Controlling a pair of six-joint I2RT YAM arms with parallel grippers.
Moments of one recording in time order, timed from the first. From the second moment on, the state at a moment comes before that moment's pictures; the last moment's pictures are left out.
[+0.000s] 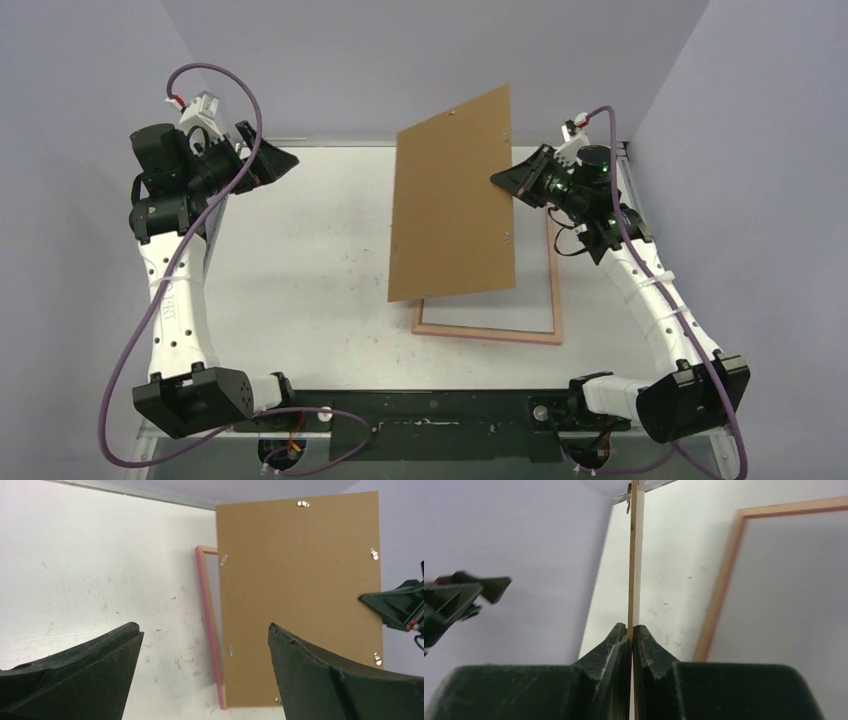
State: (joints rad) left arm 0.26 1.27 1.51 -0.61 0.72 -0.40; right arm 0.28 1.24 1.21 -0.21 -0.45 0.80
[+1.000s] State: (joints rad) left arm -0.14 1.47 1.28 -0.57 0.57 -0.23; right arm -0.08 1.23 1.17 -0.51 -0.60 0.56
